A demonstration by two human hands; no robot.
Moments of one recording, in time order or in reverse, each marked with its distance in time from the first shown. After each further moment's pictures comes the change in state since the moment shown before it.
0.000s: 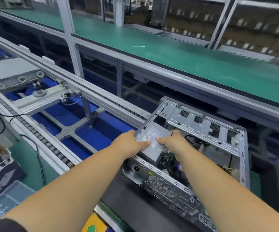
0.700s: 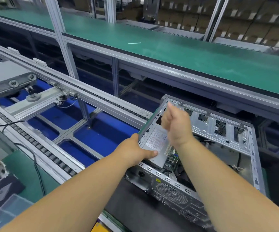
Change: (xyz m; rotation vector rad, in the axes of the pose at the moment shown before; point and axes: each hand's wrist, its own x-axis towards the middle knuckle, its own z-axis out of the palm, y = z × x) left_hand 0.006 -0.008 -0.001 -0.064 -0.081 0.047; right_hand 0.002 -0.047 0.014 0.627 -0.043 -0.599
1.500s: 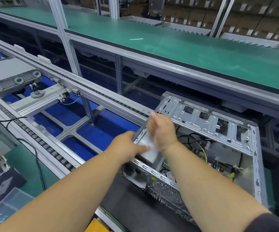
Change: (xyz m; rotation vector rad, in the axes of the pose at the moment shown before) left_hand -0.002 -0.004 -0.004 -0.063 0.077 -0.009; right_hand 0.004 0.022 0.018 -0.195 -0.090 0.070
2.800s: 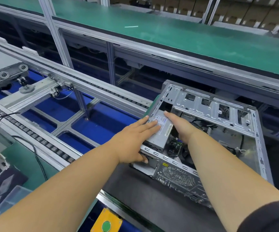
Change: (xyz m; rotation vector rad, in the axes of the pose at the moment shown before) left_hand -0.002 -0.026 -0.014 0.686 -0.160 0.778; right_hand 0.002 0.063 -0.057 -0.175 -0.002 0.673
